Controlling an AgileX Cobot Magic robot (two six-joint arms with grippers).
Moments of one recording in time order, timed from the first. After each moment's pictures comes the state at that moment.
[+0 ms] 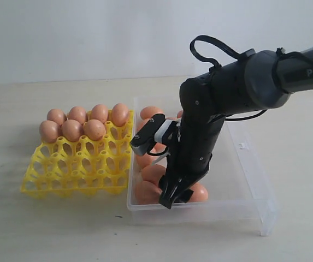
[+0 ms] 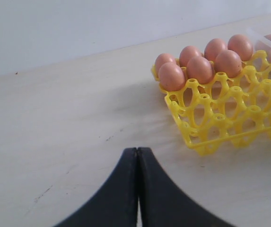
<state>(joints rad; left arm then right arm) -0.06 0.01 0.00 -0.07 0.37 0.21 0.64 2.01 -1.23 0.05 0.75 -0.42</state>
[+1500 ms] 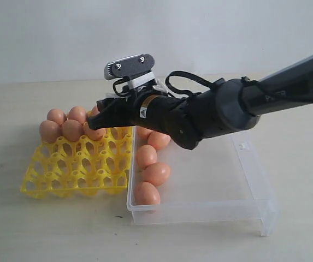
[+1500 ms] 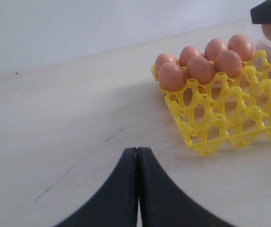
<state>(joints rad) -0.06 0.01 0.00 -0.07 0.37 0.21 0.69 2.13 -1.24 -0.09 -0.40 0.18</state>
